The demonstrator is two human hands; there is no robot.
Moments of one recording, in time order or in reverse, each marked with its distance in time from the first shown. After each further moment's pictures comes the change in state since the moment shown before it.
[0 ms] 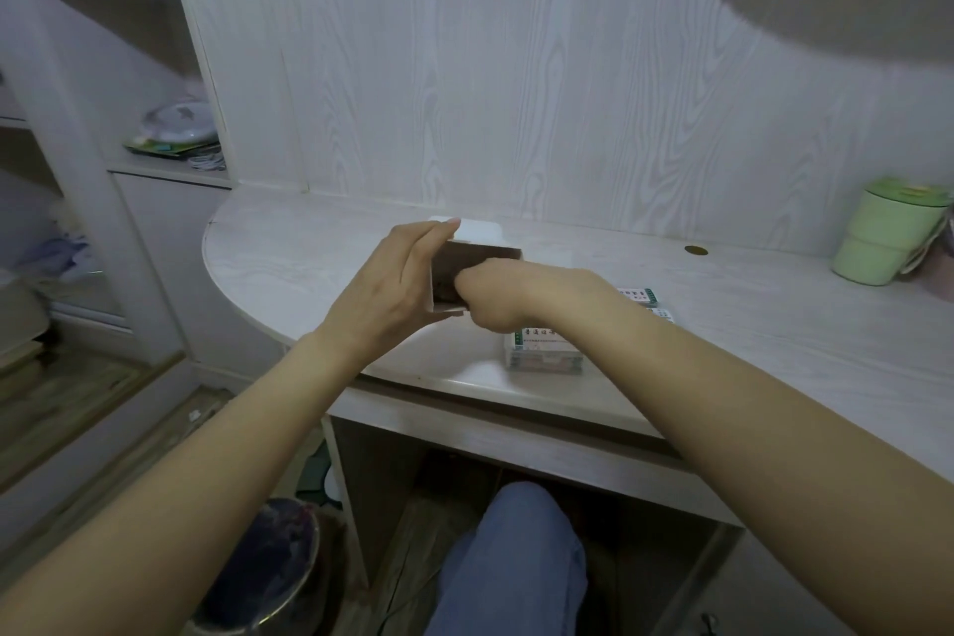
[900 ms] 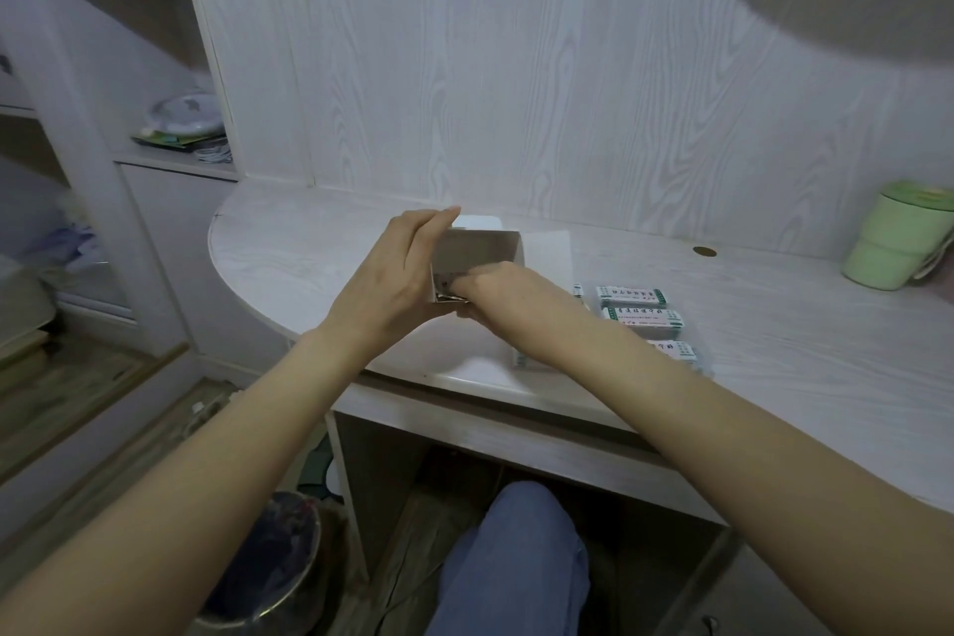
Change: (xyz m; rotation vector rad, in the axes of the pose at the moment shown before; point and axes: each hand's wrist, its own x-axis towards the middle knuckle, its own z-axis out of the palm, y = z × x) left_hand -0.001 -0.003 -0.003 -0.059 -0.039 -0.083; right_hand 0.017 0.015 0.042 -0.066 0.478 -0.206
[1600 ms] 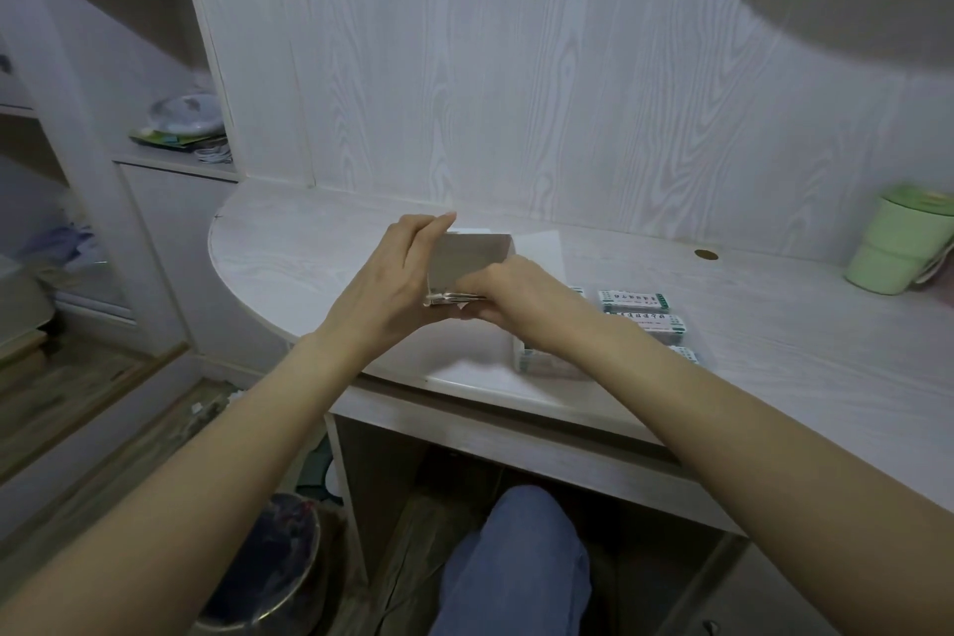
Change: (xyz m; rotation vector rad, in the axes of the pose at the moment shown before) left_hand 0.000 -0.001 -0.007 -0.025 -0.174 -0.145; right_hand 0.002 0.007 -0.008 0.229 0.008 0.026
